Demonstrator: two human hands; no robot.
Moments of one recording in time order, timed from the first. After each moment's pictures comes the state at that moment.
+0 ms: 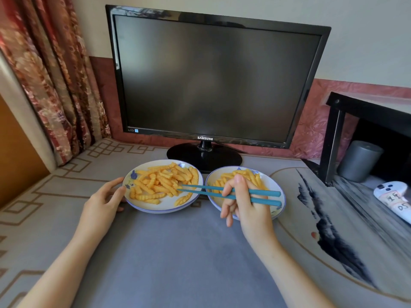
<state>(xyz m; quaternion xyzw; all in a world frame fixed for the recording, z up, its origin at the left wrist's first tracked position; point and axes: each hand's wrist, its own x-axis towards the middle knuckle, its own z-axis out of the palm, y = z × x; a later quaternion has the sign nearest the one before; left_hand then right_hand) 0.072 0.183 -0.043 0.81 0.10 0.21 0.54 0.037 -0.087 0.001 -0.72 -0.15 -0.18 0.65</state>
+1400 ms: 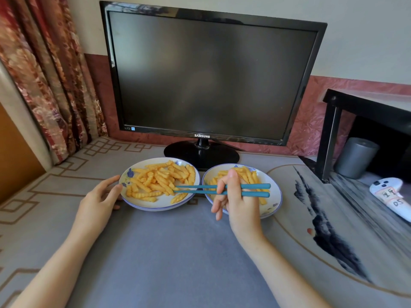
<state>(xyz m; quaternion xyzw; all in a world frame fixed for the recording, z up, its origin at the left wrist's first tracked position) 0.074 0.185 -0.045 0.81 0.11 0.21 0.53 0.038 -0.074 0.001 -0.69 -0.12 -0.19 0.69</state>
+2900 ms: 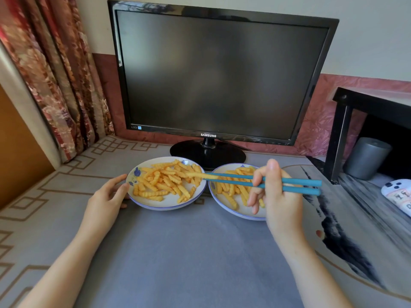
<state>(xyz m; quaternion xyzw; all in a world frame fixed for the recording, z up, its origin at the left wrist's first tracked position) 0.074 0.184 -0.045 0.81 0.10 0.22 0.54 0.027 -0.105 0.029 -0.69 -0.09 -0.26 0.67</state>
